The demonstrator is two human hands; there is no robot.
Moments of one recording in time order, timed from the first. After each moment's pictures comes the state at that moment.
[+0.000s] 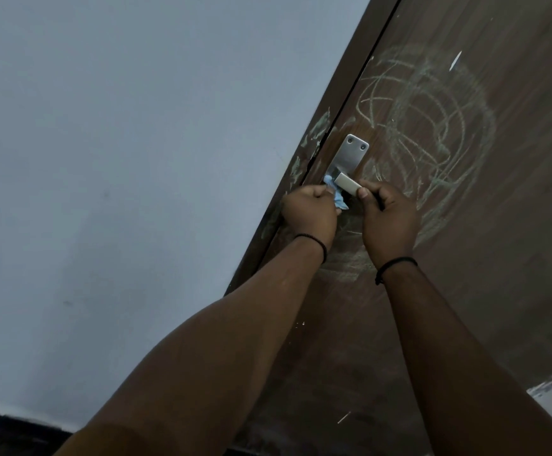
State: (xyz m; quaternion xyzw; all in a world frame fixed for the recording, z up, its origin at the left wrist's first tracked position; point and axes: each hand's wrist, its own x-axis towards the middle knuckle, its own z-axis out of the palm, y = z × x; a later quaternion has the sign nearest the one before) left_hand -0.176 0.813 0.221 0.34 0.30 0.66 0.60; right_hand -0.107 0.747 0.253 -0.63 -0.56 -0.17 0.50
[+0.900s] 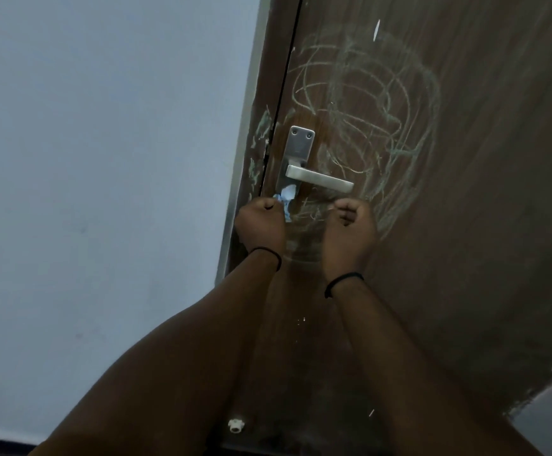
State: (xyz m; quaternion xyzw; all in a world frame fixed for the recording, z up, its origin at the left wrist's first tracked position) left_hand -0.185 0.807 0.187 0.49 0.43 0.67 0.36; right_hand -0.108 0.736 0.206 -0.58 -0.38 -0.06 0.71
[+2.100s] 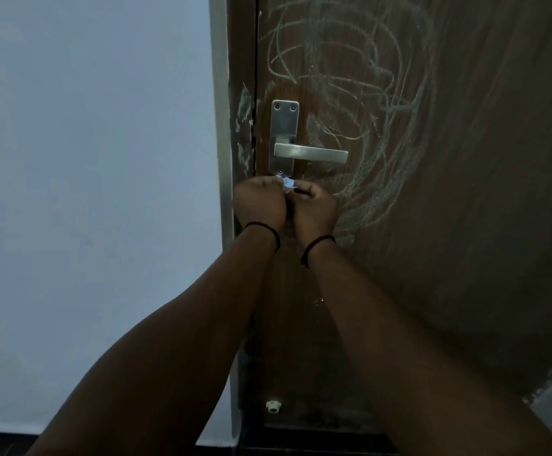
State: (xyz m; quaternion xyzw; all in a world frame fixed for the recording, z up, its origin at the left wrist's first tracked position) left_hand -0.197 0.792 0.216 0.53 0.47 0.59 0.39; right_hand -0.127 0.782 0.191 -0.55 -0.35 0.20 0.73
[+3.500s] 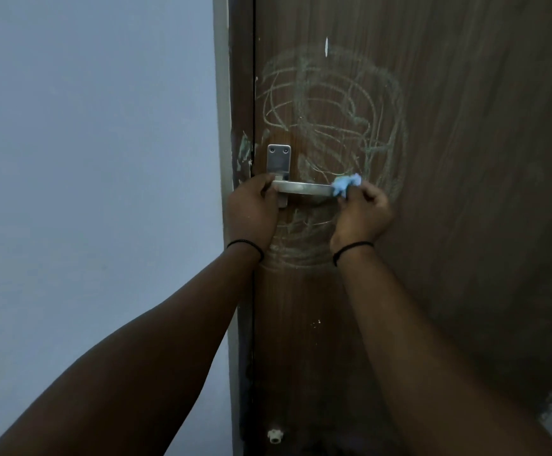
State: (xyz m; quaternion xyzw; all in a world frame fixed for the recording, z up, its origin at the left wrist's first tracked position) left_hand -0.219 0.796 0.238 0.69 0.36 0.62 0.10; right_hand -0.087 0.737 0.253 -0.37 -0.17 0.12 0.90
